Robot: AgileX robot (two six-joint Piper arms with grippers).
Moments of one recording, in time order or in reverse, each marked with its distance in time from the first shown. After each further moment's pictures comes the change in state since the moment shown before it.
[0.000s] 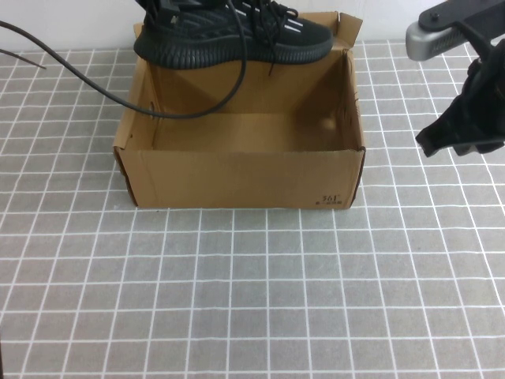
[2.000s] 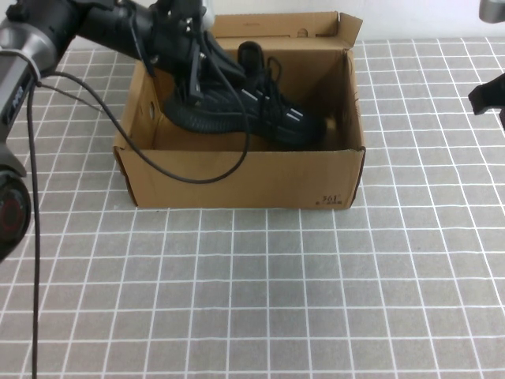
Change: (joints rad) right arm -0.219 0.017 0.000 0.079 -0.061 0.010; left arm -0.040 0.214 0.000 0.060 -0.016 0.257
